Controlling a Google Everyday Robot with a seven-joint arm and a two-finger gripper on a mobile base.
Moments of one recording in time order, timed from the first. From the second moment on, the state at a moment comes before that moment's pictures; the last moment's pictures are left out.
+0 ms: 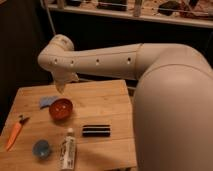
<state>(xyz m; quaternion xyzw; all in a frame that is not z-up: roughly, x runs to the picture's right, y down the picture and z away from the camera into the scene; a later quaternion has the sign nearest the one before) -0.201 -0.064 0.710 -0.17 0.01 0.40 0.90</state>
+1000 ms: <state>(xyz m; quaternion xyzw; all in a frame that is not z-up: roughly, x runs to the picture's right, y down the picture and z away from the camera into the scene) 0.094 -0.117 0.737 -0.08 0.14 0.65 0.74</state>
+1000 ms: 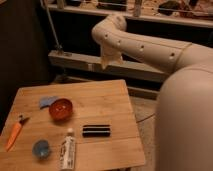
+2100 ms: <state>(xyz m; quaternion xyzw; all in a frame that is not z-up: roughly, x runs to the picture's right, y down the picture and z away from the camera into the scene) -0.062 0.070 0.679 -0.18 0.10 0.49 0.85</state>
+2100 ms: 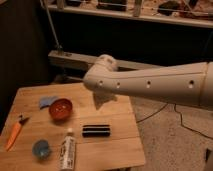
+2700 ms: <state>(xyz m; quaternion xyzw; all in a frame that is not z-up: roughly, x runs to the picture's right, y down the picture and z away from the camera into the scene) -0.197 -0.031 0.693 -0.14 0.02 0.41 0.90</state>
